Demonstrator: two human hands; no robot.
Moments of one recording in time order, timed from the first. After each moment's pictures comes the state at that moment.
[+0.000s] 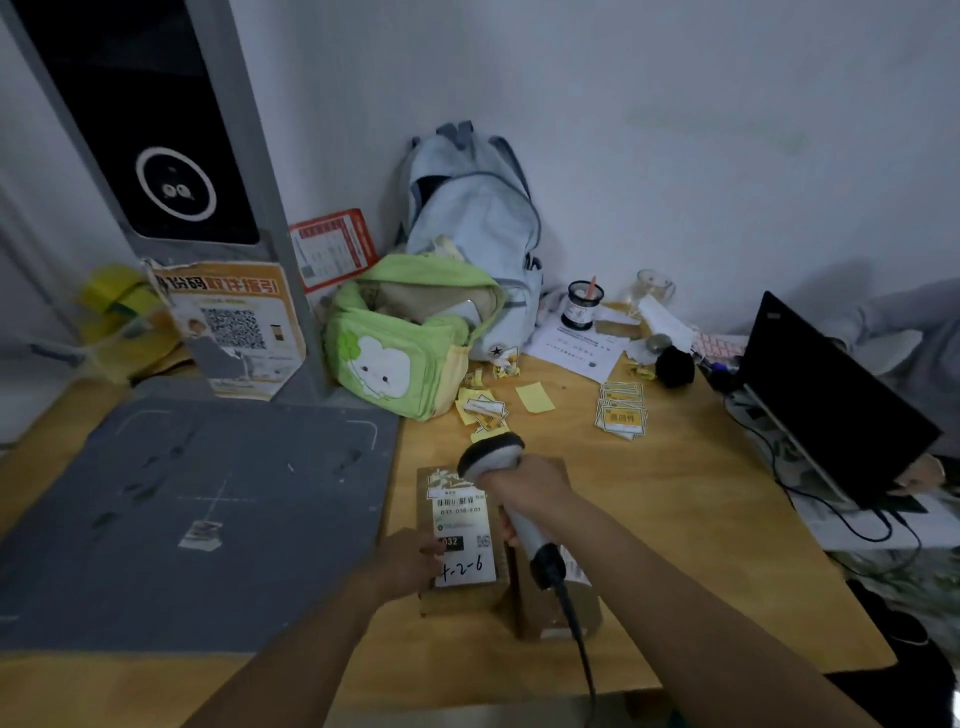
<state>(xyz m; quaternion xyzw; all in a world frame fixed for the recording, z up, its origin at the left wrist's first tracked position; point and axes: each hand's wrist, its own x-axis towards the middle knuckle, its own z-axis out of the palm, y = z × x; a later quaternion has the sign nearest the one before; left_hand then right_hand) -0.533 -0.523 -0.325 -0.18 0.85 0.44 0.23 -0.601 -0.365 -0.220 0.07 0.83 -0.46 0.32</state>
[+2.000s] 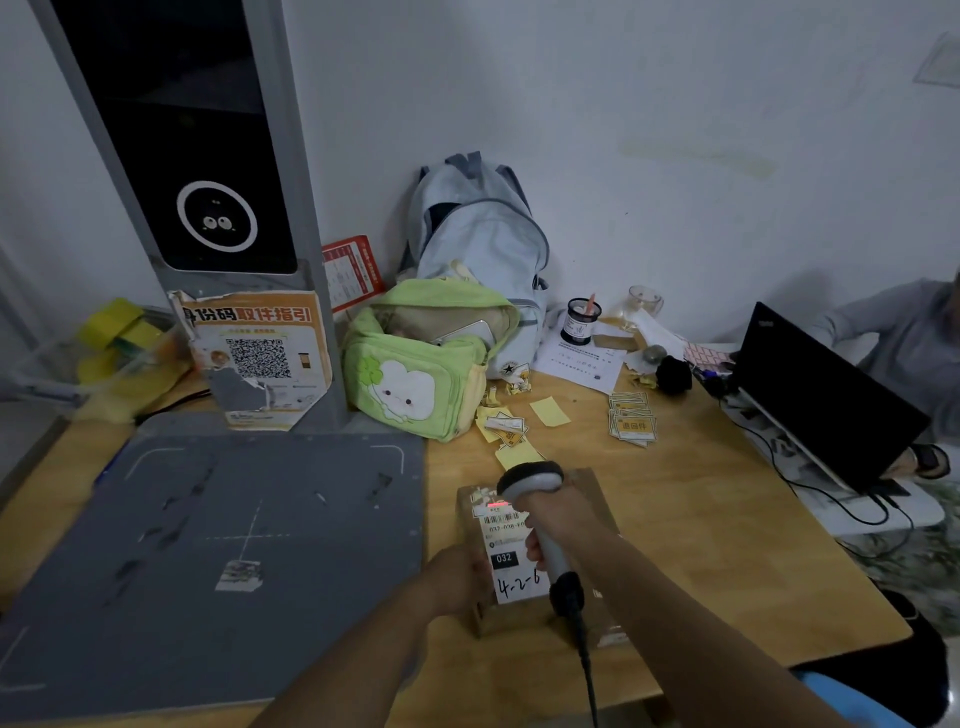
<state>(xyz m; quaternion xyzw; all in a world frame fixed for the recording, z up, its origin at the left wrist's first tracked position) -0.535 -0.551 -0.327 -0.07 0.85 0.46 0.25 -0.572 -0.417 -0.229 0.23 0.79 -0.49 0.29</state>
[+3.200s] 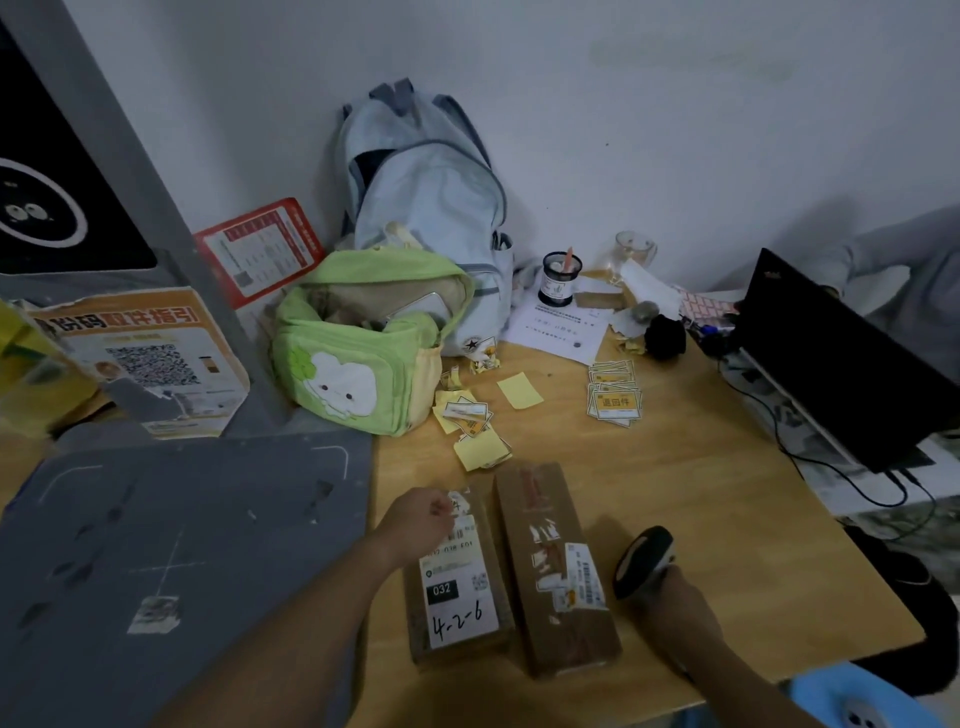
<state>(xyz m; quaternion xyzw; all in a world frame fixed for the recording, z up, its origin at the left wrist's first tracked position) -0.640 -0.524 -0.328 -0.13 0.87 0.43 0.20 -0.608 -0.209 -0.376 0.26 0.91 -0.23 0.25</state>
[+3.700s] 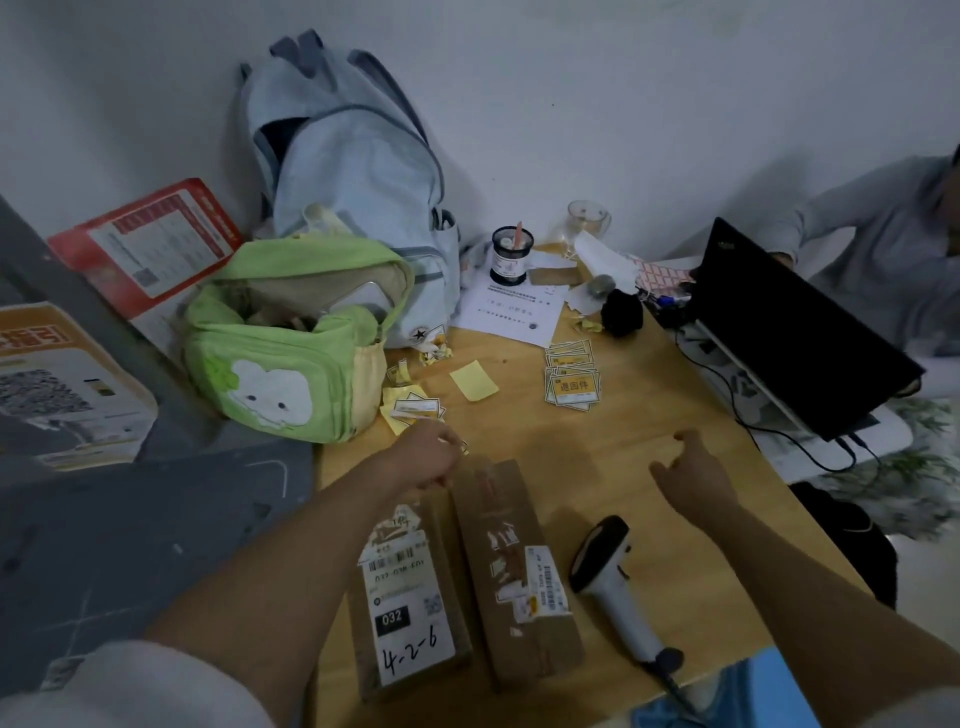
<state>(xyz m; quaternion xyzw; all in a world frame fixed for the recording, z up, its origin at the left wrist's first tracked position) -0.736 -0.468 -0.286 -0.10 0.85 0.44 0.27 -0.717 -0.144 -0.320 0.20 0.94 -0.24 0.09</state>
